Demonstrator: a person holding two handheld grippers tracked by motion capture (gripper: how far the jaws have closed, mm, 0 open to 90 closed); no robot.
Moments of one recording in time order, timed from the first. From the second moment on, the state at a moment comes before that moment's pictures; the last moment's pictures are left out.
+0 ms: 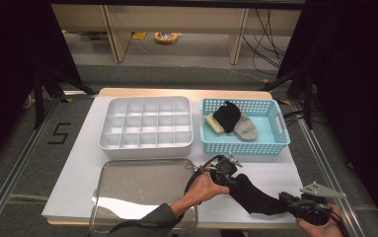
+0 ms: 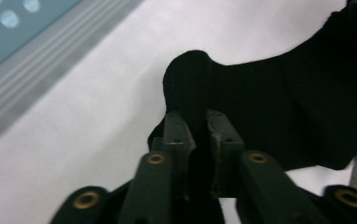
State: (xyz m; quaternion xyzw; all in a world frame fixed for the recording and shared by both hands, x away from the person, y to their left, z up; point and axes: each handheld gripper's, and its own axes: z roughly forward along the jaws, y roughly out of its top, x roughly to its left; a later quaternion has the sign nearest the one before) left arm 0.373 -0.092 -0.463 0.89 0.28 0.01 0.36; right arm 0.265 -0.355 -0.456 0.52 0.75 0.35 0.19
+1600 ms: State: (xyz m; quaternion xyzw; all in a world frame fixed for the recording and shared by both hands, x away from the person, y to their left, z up) left arm 0.319 -0.029 -0.452 0.87 0.27 0.02 0.41; right arm 0.313 -0.342 -0.434 0.50 0.79 0.30 0.19
